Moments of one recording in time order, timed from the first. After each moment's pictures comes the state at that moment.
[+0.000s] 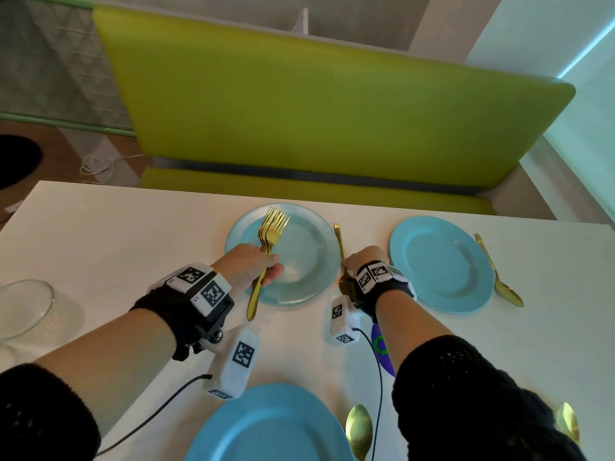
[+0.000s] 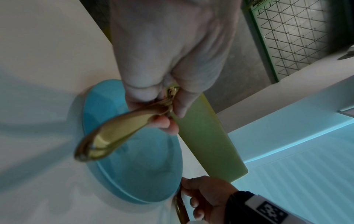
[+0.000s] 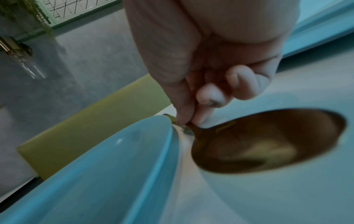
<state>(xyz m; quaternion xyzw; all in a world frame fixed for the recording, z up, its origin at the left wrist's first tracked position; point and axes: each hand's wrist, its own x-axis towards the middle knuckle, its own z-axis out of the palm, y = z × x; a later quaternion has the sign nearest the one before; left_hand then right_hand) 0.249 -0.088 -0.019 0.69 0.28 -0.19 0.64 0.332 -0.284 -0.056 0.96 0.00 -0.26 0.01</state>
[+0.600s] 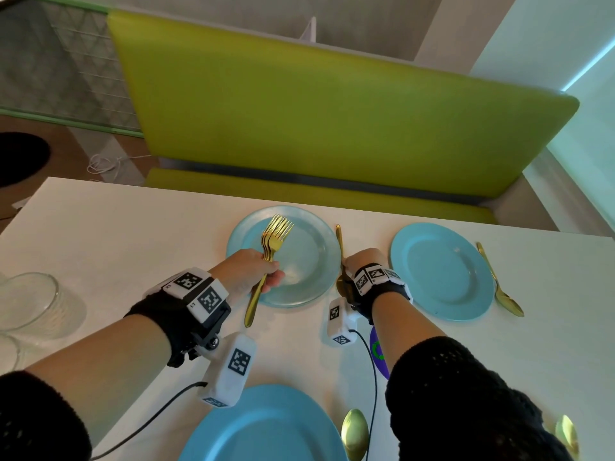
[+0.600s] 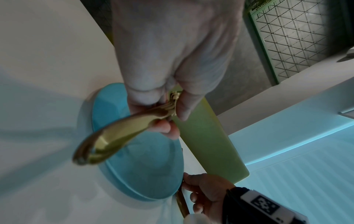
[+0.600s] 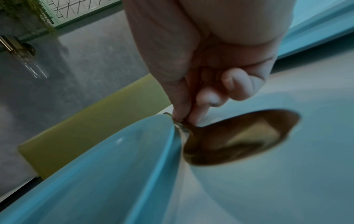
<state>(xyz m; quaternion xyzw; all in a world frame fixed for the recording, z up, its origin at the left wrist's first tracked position) 0.237 -0.090 -0.013 0.68 0.28 -0.20 0.65 0.333 -0.283 -0.047 0.97 -0.01 -0.25 -0.06</state>
